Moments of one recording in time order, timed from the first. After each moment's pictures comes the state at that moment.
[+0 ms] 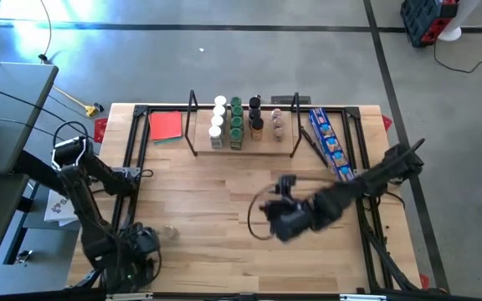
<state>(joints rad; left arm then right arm) -1.16 1.51 1.08 -0.95 -0.32 -1.55 0.49 1.71 1.55 -1.00 0.63 0.26</state>
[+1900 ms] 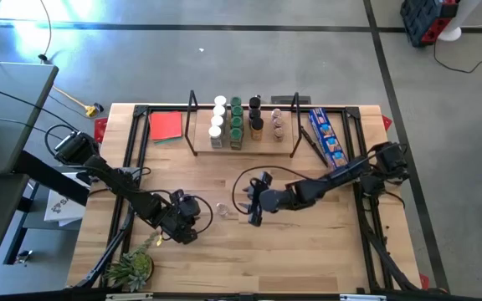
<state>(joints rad) -0.62 1.47 0.72 -0.43 -0.45 -0.92 0.27 1.81 0.98 0.19 0.41 0.31</state>
